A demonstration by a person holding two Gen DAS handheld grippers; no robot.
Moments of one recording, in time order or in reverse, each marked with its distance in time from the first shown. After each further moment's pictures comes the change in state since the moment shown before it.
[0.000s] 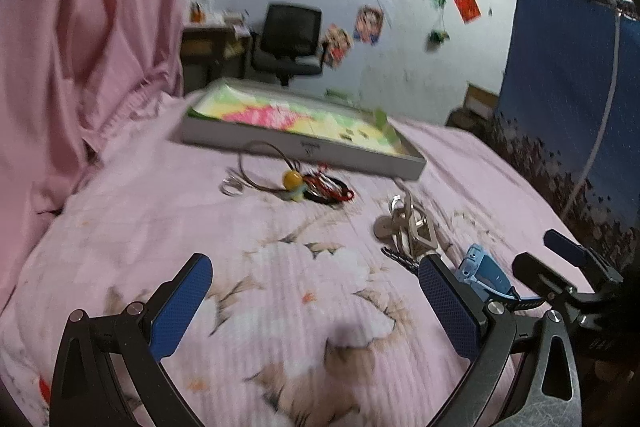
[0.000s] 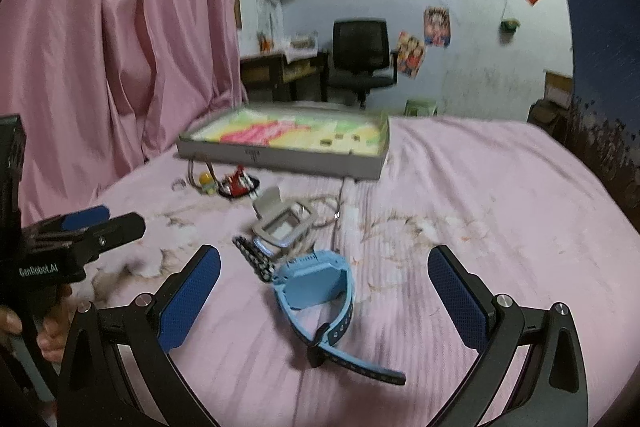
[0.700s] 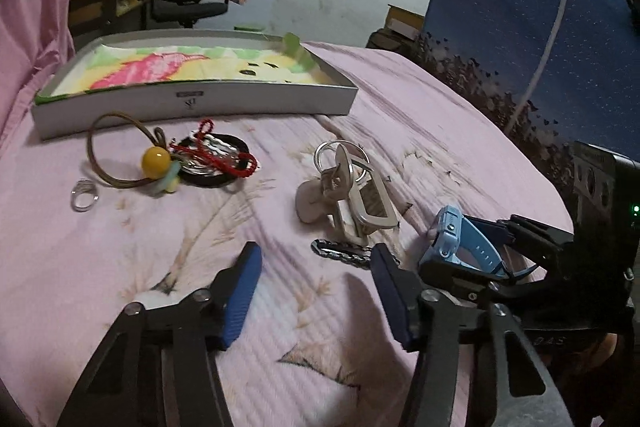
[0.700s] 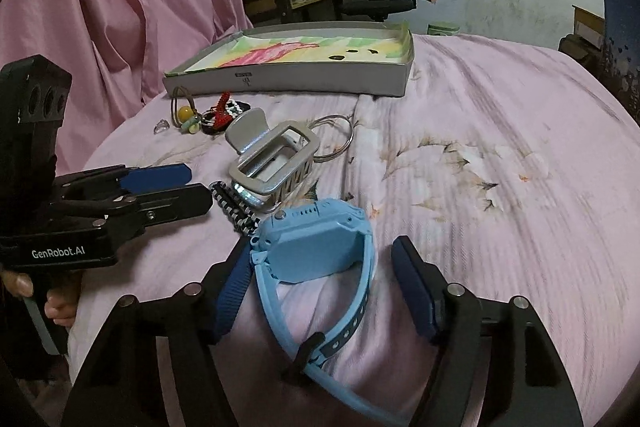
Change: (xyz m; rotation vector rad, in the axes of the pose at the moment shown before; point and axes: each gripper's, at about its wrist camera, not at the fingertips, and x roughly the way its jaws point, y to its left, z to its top) left arm 0.086 -0.030 0.016 0.179 0.268 -0.273; right arm 0.067 -0.009 -0.015 0.050 0.266 0.102
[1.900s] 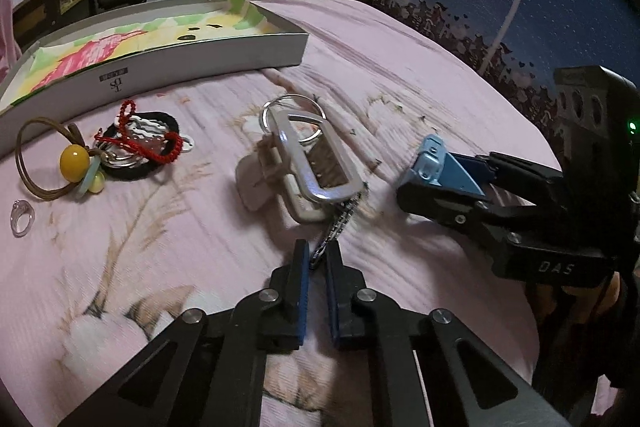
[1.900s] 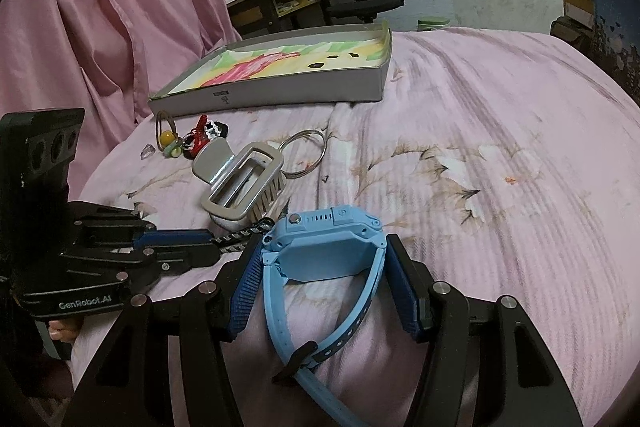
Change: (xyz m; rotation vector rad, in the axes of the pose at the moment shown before) left arm 0.029 -0.022 0.000 0.136 0.166 -0.086; right arm 0.007 -0.027 0.010 0.079 -0.017 0.028
